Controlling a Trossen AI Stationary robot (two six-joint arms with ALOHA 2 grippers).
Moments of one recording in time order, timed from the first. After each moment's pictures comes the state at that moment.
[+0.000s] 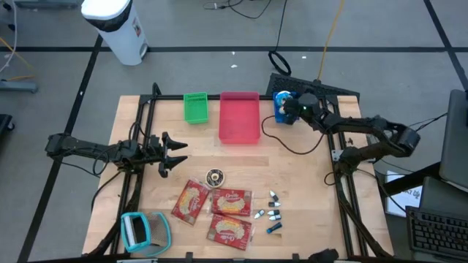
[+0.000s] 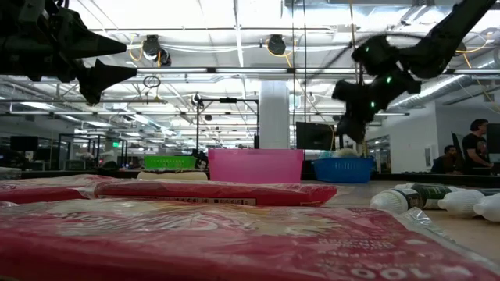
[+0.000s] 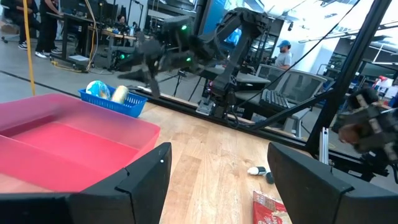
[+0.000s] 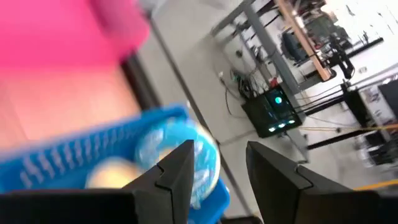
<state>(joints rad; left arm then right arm) -0.13 0.31 0.02 0.36 -0.23 -0.26 -0.69 1.29 0.51 0.38 0.37 -0.65</state>
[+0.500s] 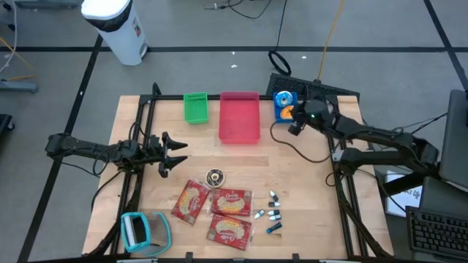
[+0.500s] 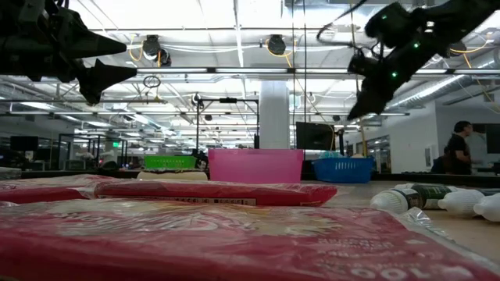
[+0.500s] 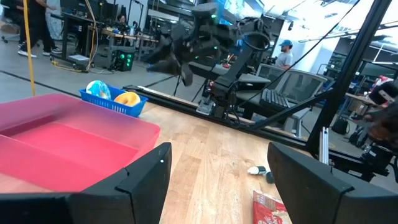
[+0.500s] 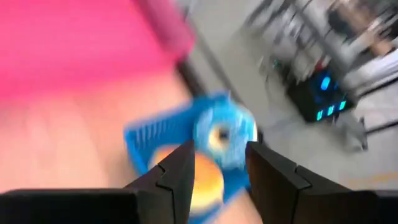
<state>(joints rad) -0.13 0.31 0.02 0.36 -0.23 -0.26 -0.55 1.00 0.59 -0.17 0.37 -0.39</state>
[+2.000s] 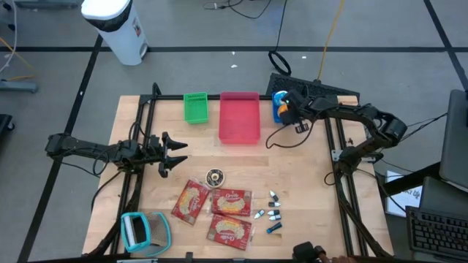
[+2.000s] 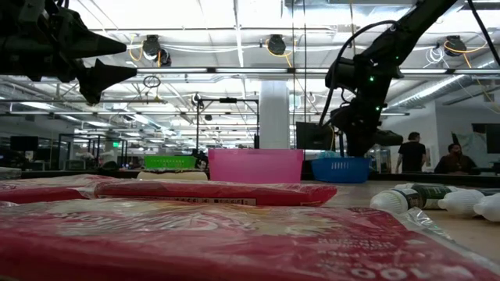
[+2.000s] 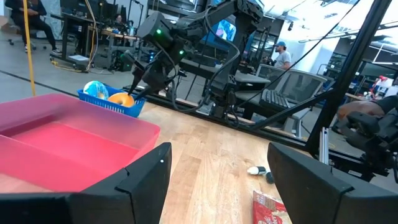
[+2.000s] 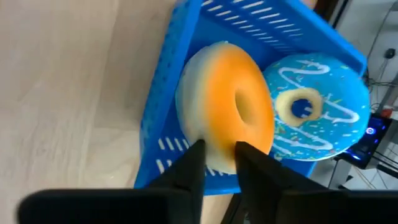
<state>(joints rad) -0.13 0.31 0.02 0.36 -0.24 -0.26 -0.71 1.48 0.84 -0.42 0.29 -1.12</state>
